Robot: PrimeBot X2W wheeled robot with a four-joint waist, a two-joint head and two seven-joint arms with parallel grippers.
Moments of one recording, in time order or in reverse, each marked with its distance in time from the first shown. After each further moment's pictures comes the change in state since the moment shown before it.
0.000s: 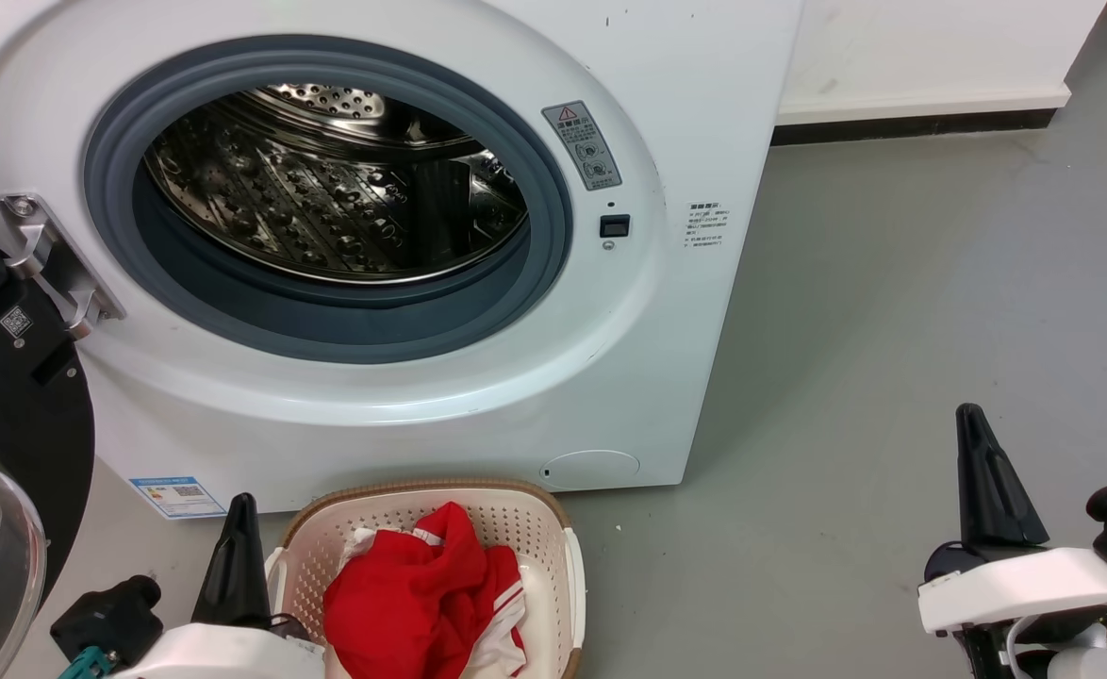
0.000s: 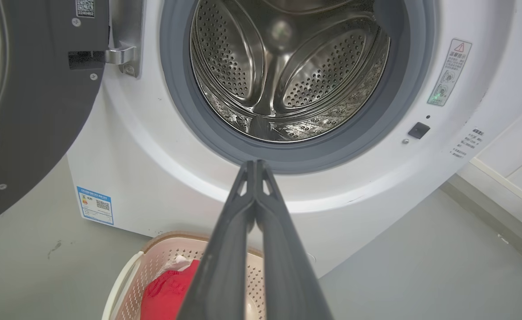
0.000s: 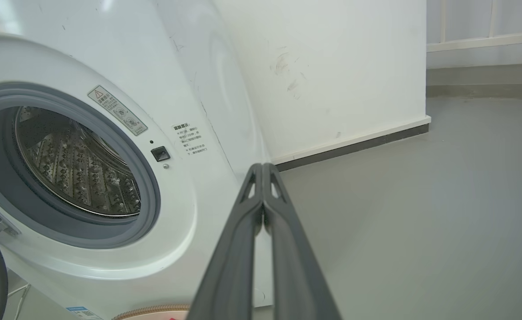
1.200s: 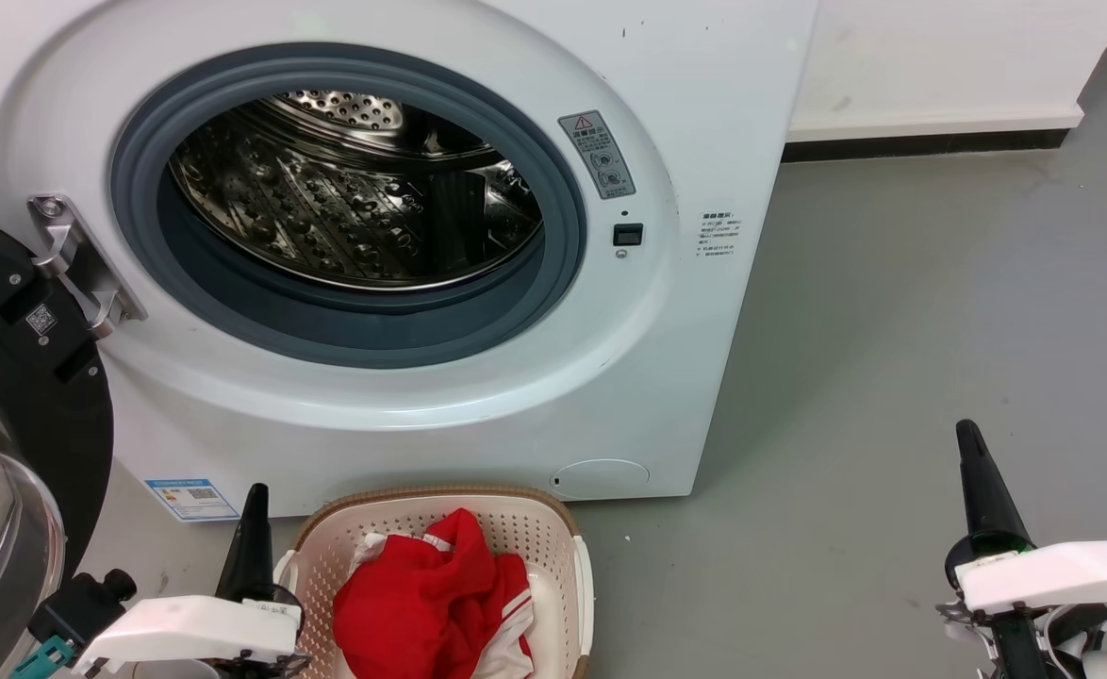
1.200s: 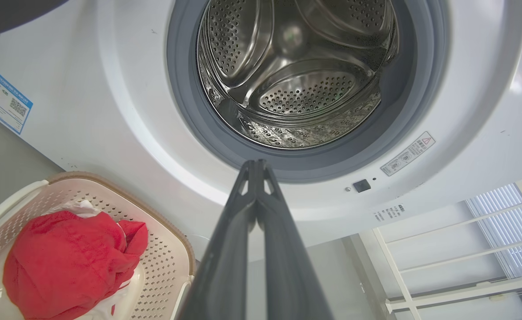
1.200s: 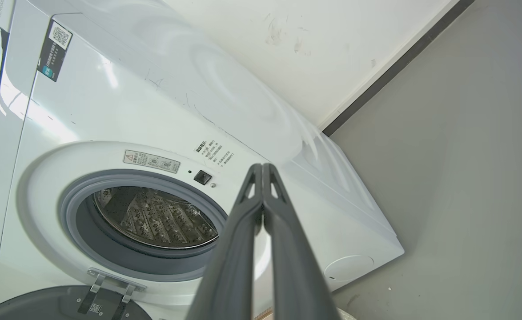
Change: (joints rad) left arm -0.065 0.000 0.003 0.064 -0.518 -0.014 0.123; right arm -0.023 -0.007 -0.007 0.064 0.563 0.000 0.116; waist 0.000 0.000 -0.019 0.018
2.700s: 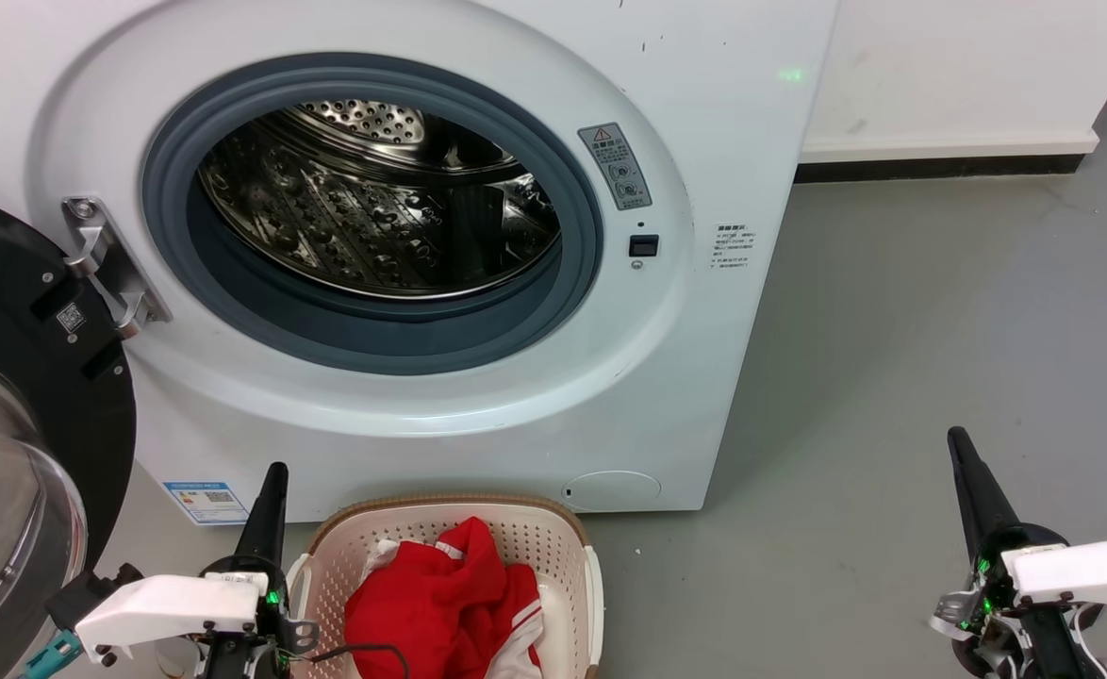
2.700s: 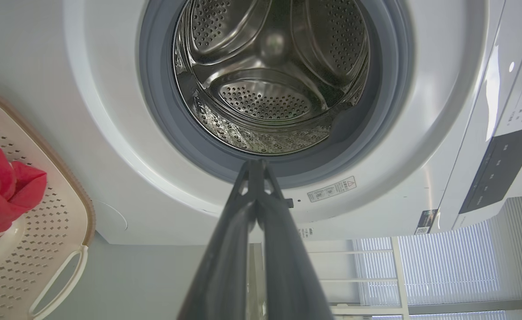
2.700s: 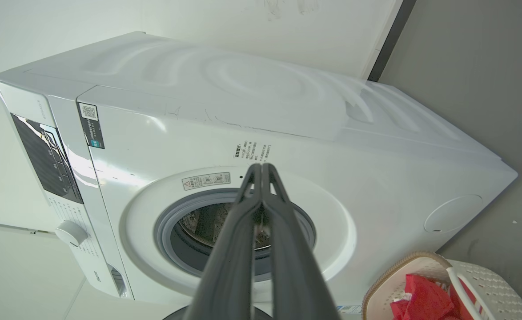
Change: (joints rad) left arm -0.063 0.001 0.005 0.057 -0.464 -0.013 0.114; right arm -0.023 -0.001 -0.022 0.058 0.495 0.000 0.116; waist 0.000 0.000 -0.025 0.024
